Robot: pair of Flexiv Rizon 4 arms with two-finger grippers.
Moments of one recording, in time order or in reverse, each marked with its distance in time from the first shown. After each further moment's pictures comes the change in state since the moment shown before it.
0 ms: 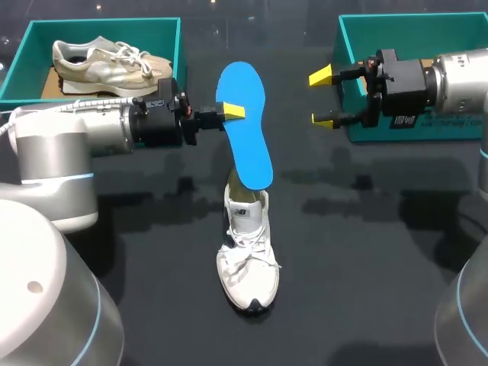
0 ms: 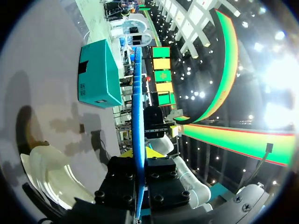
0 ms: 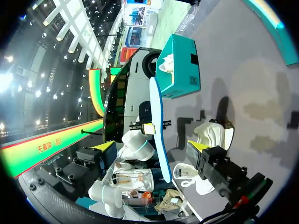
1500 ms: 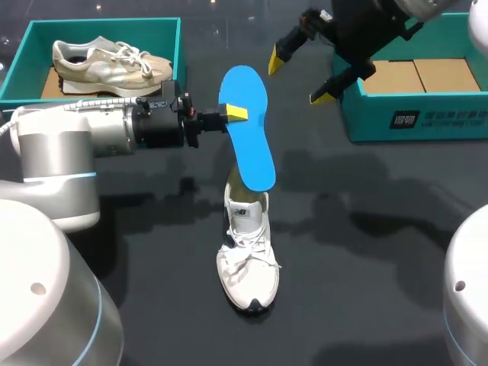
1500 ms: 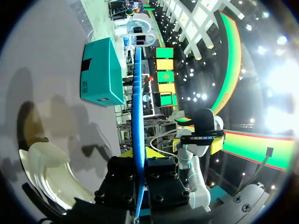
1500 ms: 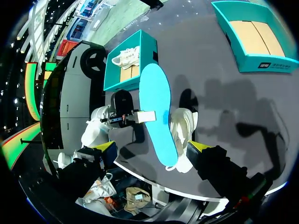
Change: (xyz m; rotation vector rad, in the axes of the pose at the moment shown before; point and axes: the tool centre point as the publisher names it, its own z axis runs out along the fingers) left arm -0.002 0.002 0.004 0.002 -0.016 -0.028; right arm 0.071 -0.030 0.034 0.022 -0.709 0.031
